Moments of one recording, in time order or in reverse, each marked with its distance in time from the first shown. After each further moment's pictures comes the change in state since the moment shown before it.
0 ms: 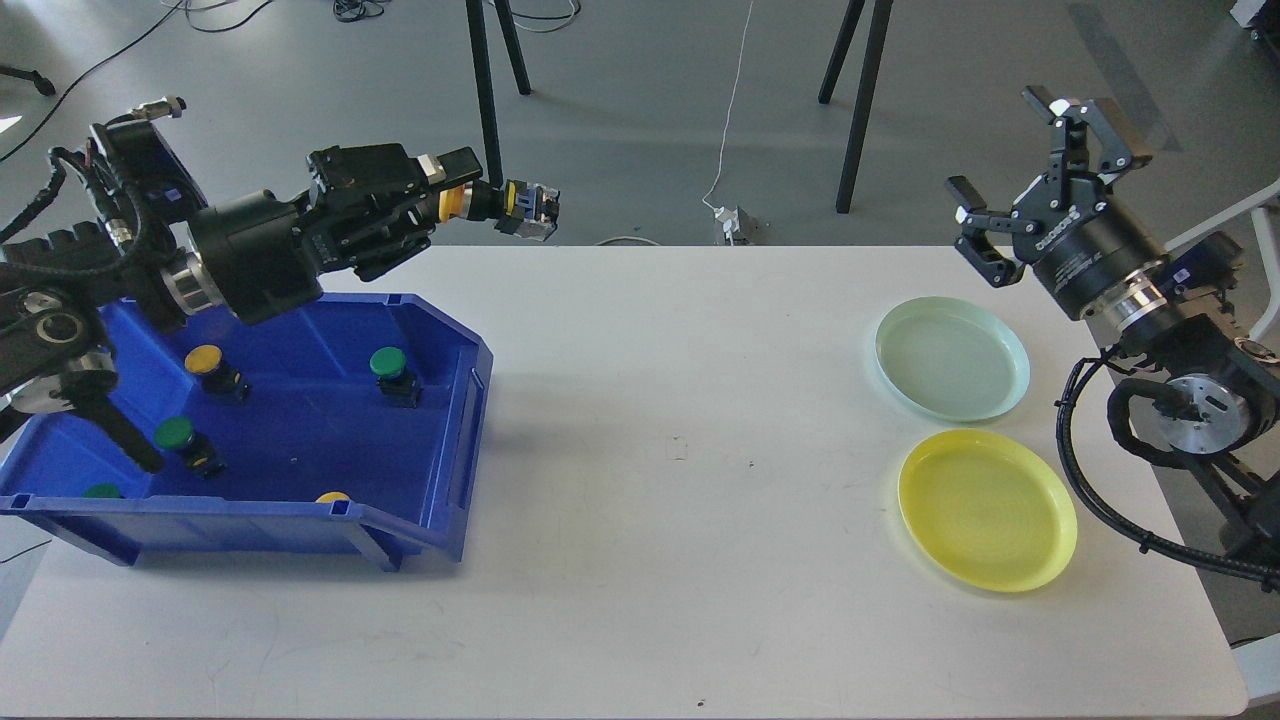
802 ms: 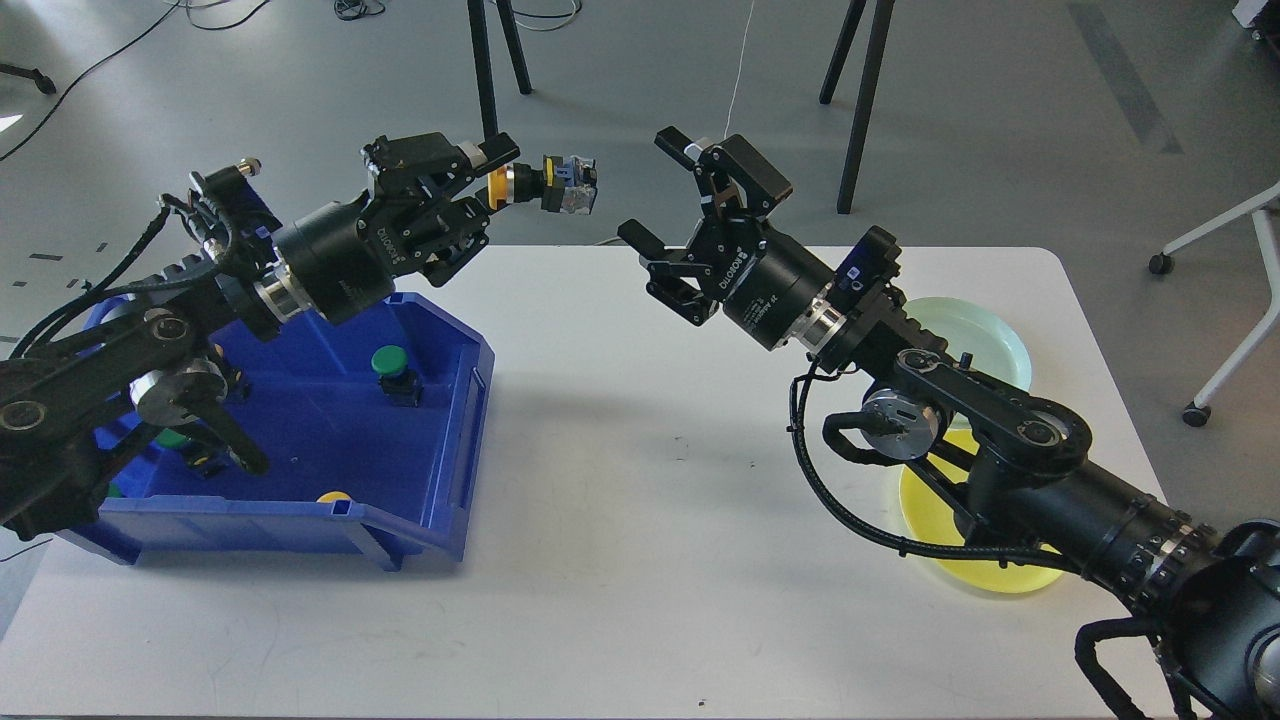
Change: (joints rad) left arm 0.015 -0.128 0.009 0.110 -0.069 0.000 0.000; right arm 0.248 0.481 -0.261 -0.191 -0.053 -0.010 0.104
